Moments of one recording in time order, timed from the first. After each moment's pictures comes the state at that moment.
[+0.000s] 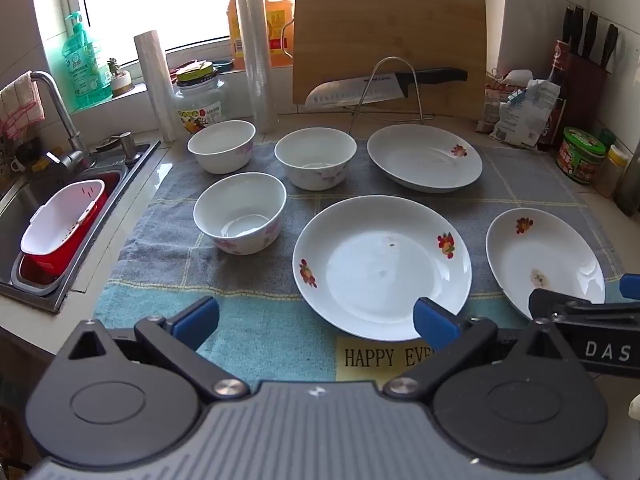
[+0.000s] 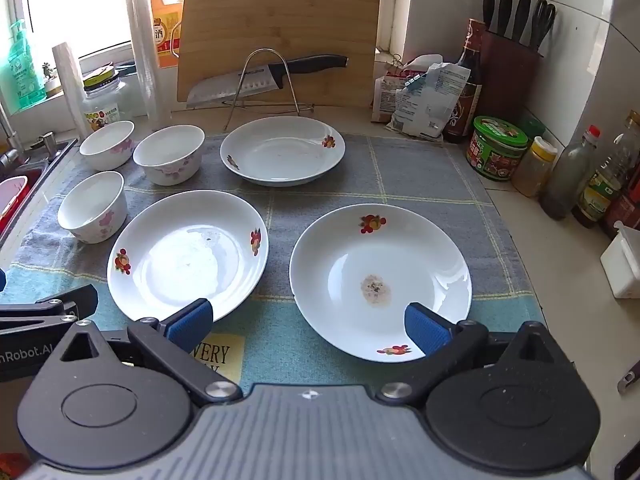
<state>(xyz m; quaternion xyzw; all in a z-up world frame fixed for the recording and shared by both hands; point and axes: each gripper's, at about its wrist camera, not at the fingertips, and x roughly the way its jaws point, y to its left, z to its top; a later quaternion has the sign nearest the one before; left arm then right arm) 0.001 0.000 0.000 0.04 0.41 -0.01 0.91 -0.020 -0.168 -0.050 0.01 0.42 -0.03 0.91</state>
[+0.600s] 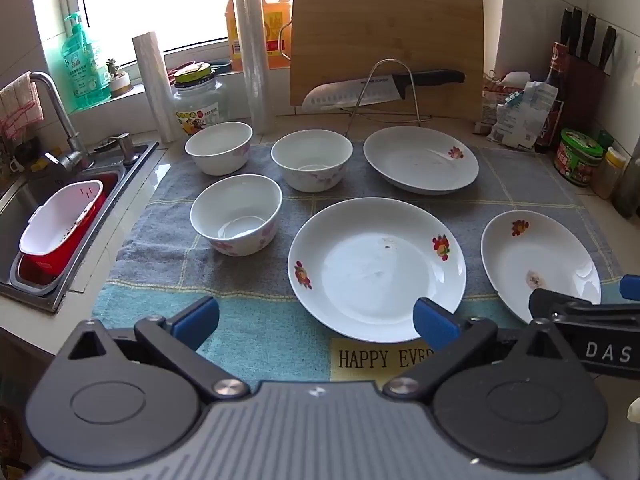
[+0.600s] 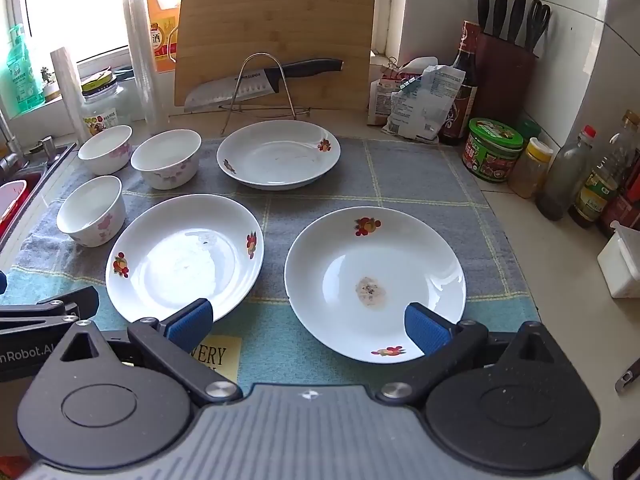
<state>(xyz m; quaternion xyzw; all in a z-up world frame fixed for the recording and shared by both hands) -0.002 -0.004 0.001 0.04 0.40 -0.01 0.92 -0.024 -0.172 -0.045 0.01 0.41 -0.03 0.91</state>
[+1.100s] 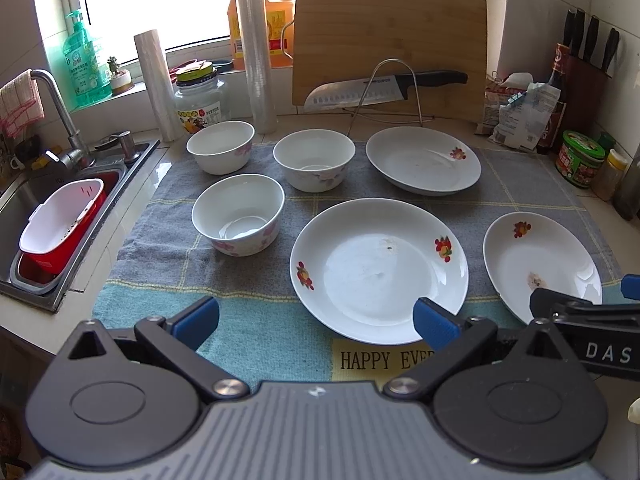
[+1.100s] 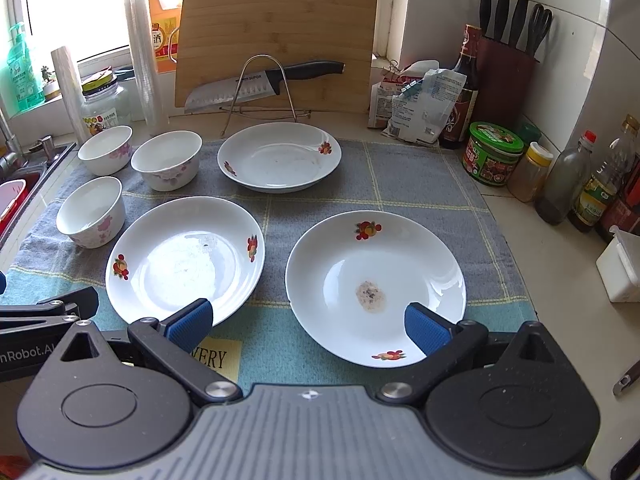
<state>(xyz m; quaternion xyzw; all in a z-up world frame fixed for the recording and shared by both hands) -0.001 -0.002 0.002 0.03 0.40 -0.01 0.91 -0.021 -0.171 -0.044 0.01 0.41 -0.03 0.91</state>
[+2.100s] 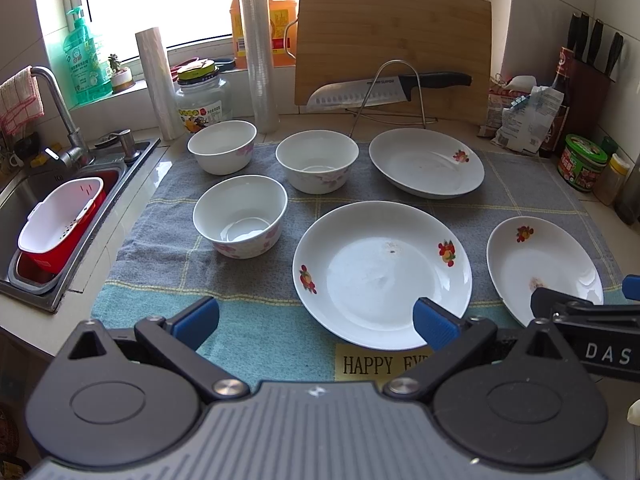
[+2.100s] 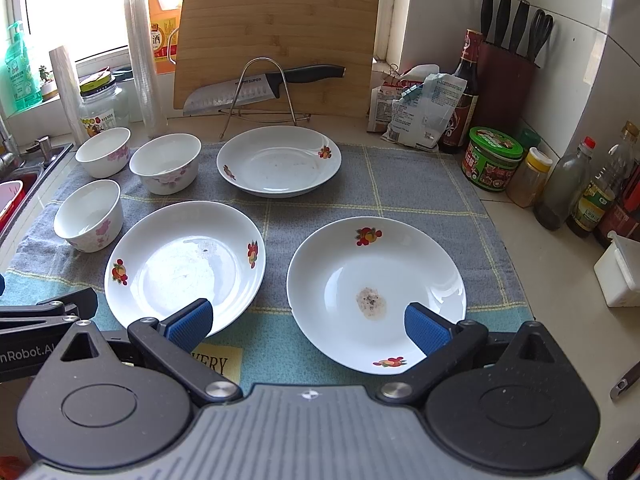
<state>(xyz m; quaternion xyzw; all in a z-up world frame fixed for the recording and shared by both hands) 0.005 -0.001 0.002 0.03 0.41 -0.01 0.91 -0.016 -0.168 -0.042 0.00 0.41 -0.04 0.91</state>
